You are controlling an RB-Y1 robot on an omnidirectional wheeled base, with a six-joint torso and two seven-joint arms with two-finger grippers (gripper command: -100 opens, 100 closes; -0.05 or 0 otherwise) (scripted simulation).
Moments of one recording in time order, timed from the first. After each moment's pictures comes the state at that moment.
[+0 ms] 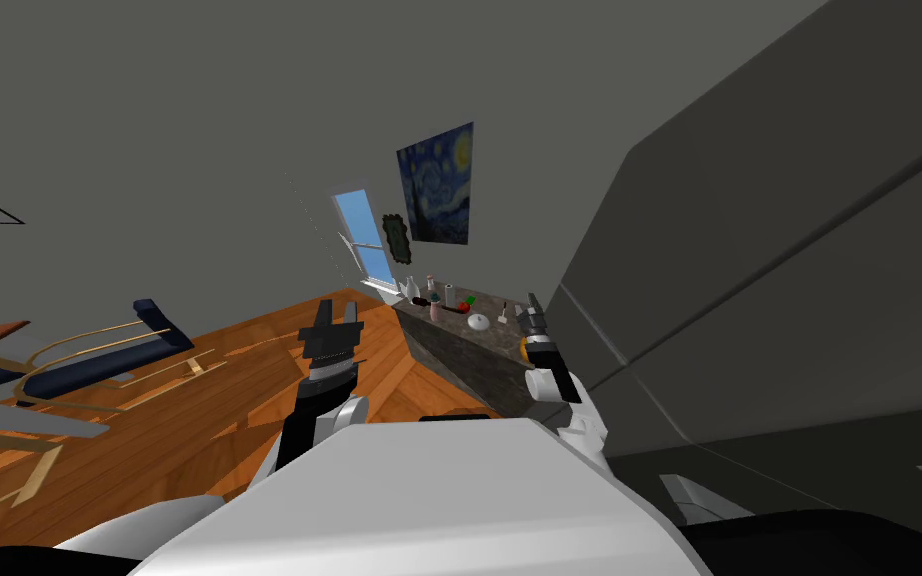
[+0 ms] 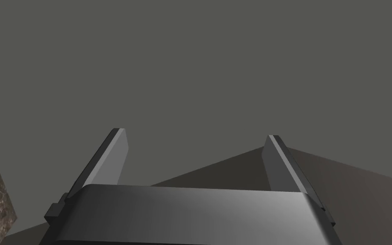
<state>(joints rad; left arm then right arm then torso) 0.52 -0.01 0.05 -2.31 0.04 -0.59 0.17 0.29 -0.17 -0.06 -2.14 -0.08 -0.17 -0.14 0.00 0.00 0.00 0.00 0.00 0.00</state>
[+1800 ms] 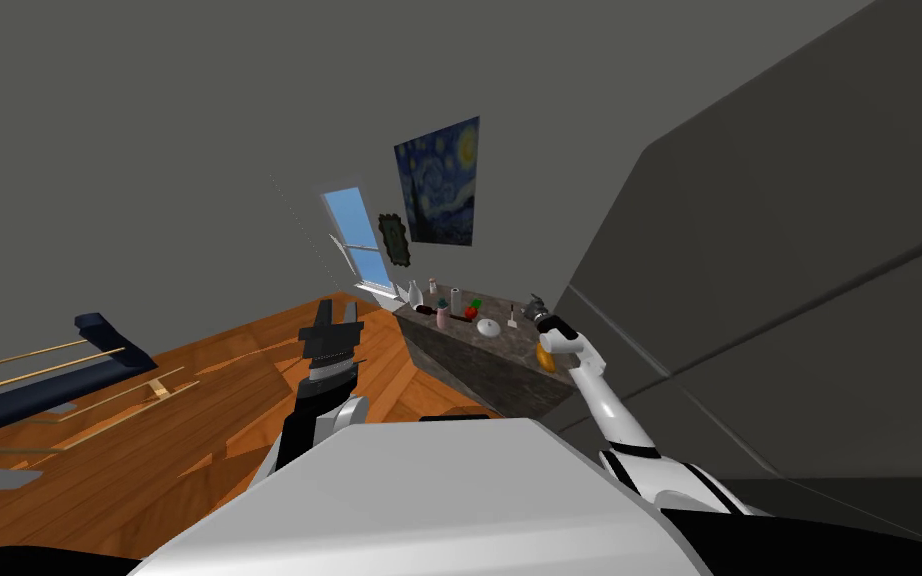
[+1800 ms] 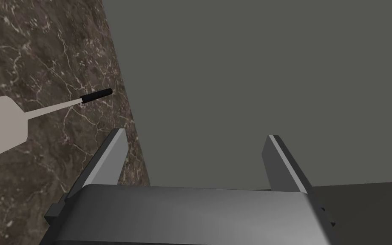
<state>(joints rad) 0.52 -0.01 0.05 -2.31 0.04 -0.59 0.17 -0.10 -0.56 -0.14 -1.67 -0.35 0.33 -0.44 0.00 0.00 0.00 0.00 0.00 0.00</state>
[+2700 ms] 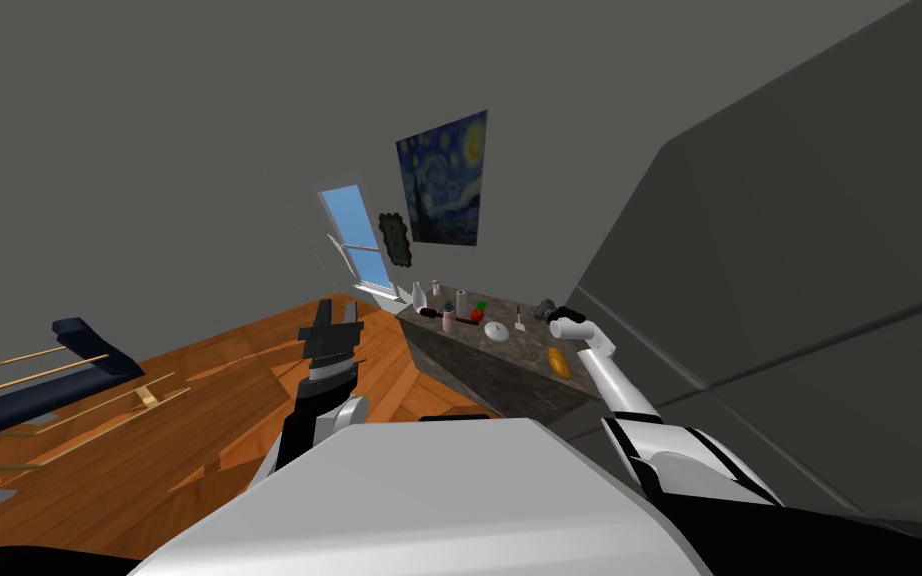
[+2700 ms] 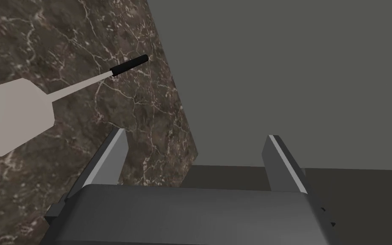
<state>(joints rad) 0.52 -0.01 0.05 -2.31 0.04 -0.59 0.17 -0.24 -0.69 -0.17 -1.43 -0.46 0.55 -0.57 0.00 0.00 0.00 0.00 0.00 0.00</state>
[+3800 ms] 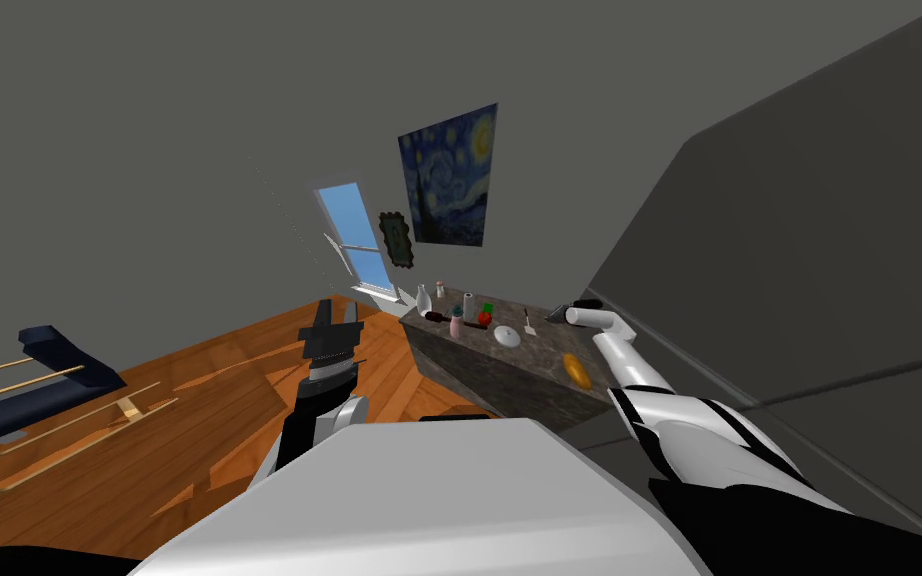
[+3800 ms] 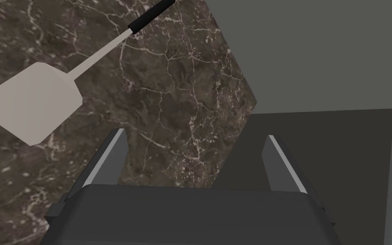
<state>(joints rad) 0.52 -0.01 0.05 -2.31 0.04 -0.59 0.17 -0.41 -0.84 -0.19 -1.13 -0.59 0.83 -0.73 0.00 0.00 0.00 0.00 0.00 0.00</state>
